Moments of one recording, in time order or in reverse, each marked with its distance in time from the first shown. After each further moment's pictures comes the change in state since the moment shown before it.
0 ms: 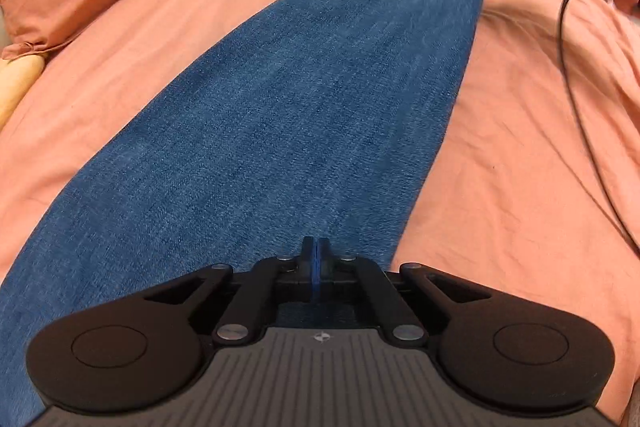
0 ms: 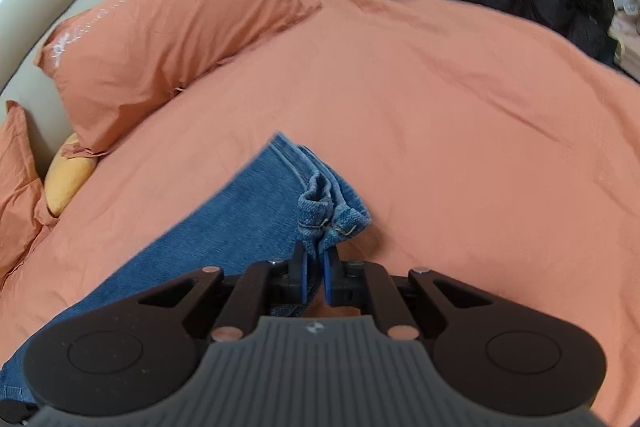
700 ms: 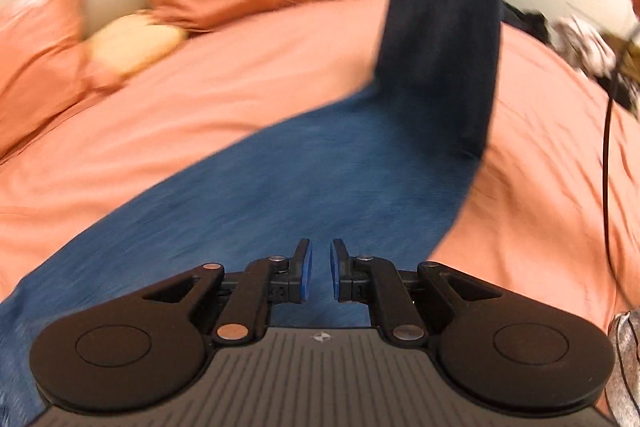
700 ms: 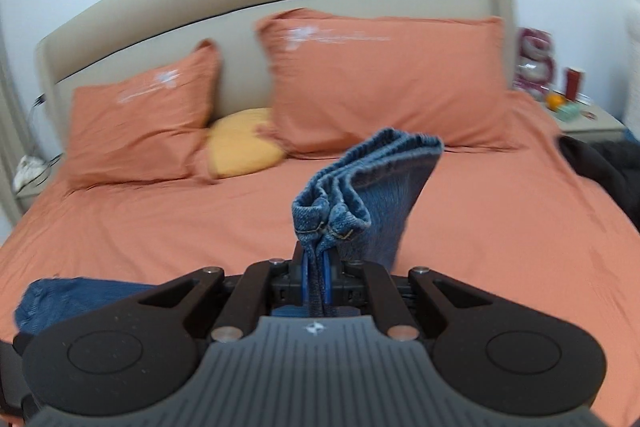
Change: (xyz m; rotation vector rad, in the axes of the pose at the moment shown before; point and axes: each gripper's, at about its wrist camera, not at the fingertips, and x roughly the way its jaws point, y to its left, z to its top) left arm -0.159 0.105 -0.104 -0.288 -0.164 0.066; right arm -0.151 0.306 -0.042 -0.521 -0.110 0.228
